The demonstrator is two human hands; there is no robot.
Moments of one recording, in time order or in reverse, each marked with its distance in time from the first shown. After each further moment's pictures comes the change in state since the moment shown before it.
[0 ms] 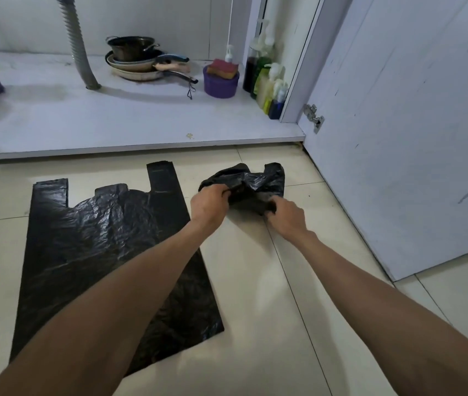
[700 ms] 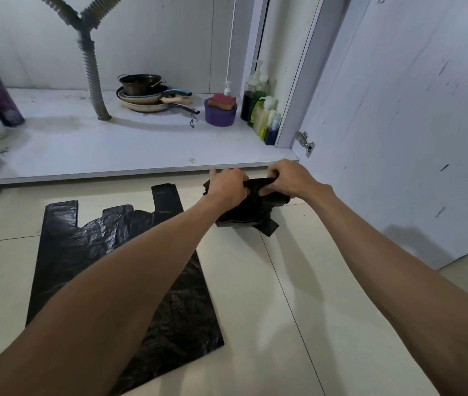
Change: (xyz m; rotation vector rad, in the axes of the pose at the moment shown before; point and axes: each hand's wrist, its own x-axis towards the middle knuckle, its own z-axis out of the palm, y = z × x) left_hand 0.046 0.061 -0.060 0.181 -0.121 0.210; right_hand 0.027 -0.060 -0.138 0.050 -0.075 -0.164
